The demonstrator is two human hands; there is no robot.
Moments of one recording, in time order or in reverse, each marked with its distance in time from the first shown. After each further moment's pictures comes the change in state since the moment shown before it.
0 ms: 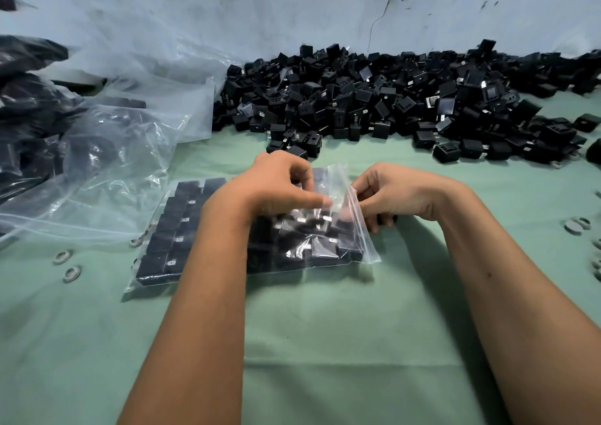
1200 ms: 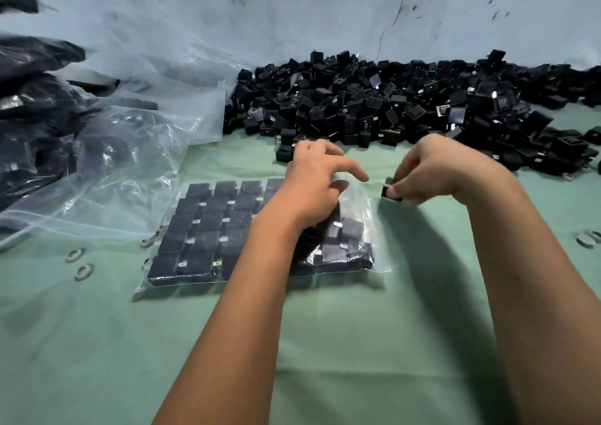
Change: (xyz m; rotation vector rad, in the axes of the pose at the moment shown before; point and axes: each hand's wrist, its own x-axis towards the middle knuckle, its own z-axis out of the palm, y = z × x) left_hand 0.017 0.012 0.035 -0.007 0.242 0.263; right_hand -0.013 -0.024 -0.036 -0.274 0.464 0.332
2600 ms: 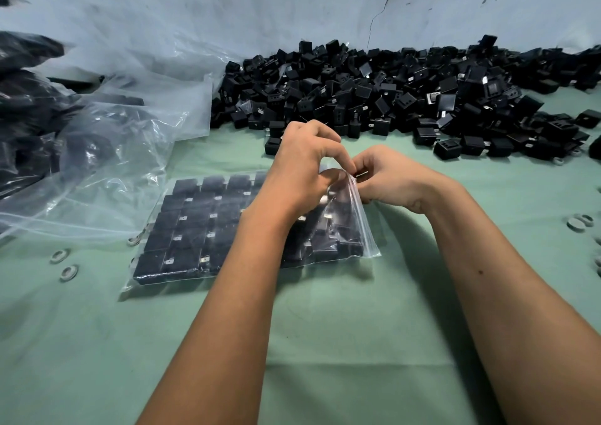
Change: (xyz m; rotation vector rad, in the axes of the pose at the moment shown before) left_hand 0.005 0.004 -0.001 0.063 0.137 0.142; right_hand 0.006 0.001 0.051 0.412 -0.211 -0.384
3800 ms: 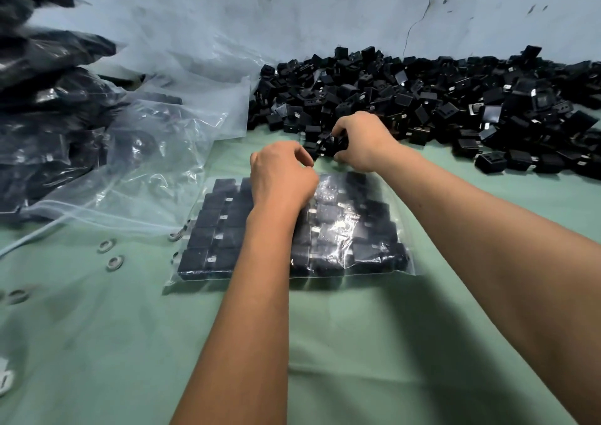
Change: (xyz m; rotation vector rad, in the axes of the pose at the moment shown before) left_hand -0.013 -0.037 -0.032 0.057 0.190 -0.652; right_hand 0.109 -0.050 0.028 -0.755 0.268 0.024
